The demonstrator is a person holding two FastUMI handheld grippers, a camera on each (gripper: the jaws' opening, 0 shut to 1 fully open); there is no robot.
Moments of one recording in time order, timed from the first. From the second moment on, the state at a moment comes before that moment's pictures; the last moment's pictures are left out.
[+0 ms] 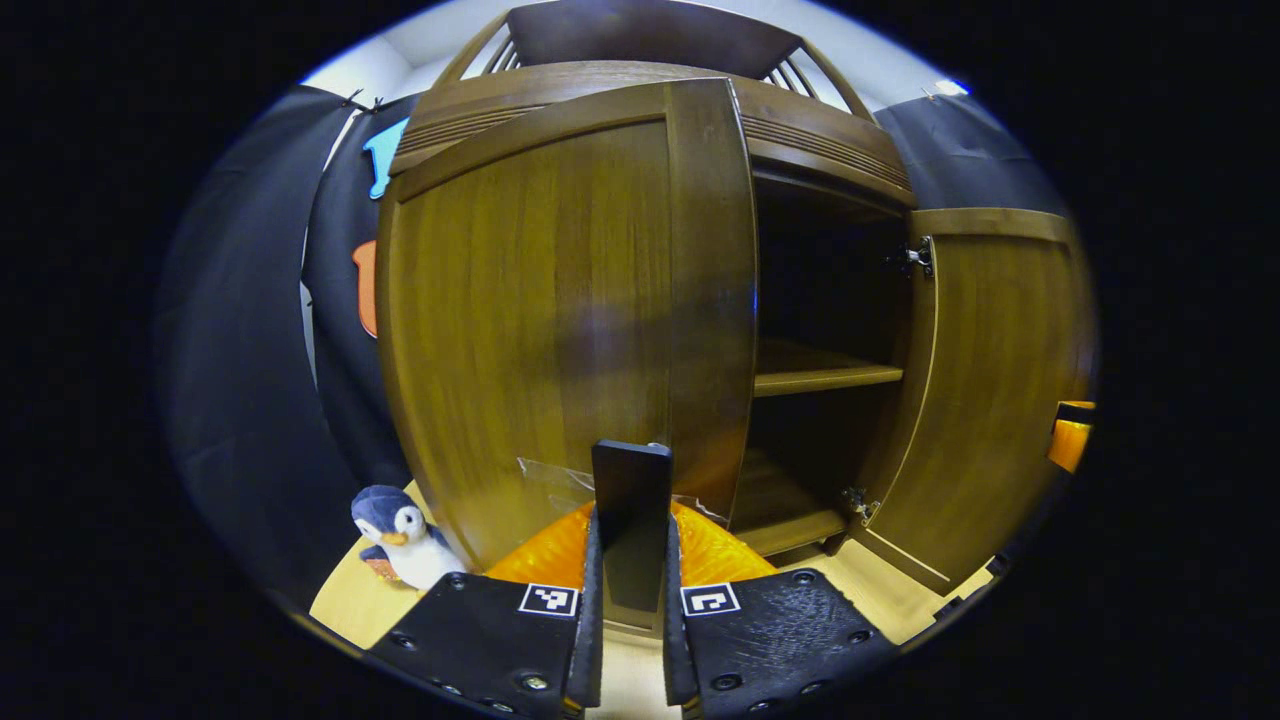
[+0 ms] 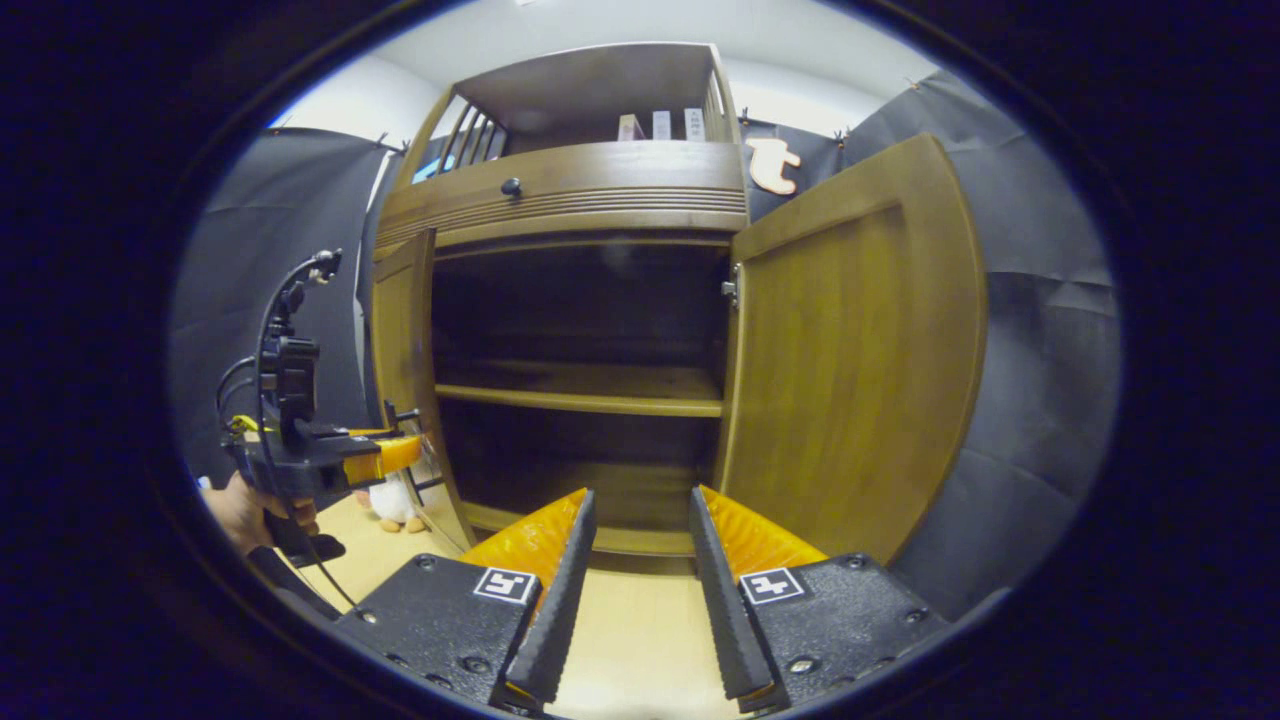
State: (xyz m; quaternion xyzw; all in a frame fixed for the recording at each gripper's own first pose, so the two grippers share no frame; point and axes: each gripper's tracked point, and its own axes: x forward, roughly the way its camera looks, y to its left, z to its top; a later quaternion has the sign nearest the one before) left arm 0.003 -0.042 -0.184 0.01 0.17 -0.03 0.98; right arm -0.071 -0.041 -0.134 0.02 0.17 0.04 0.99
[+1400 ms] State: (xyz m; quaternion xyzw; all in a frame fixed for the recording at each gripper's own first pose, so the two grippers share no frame) left arm -0.112 0.109 -0.169 0.01 0.20 0.13 0.97; right arm -0.011 0.016 -0.156 0.02 0.19 0.10 0.98
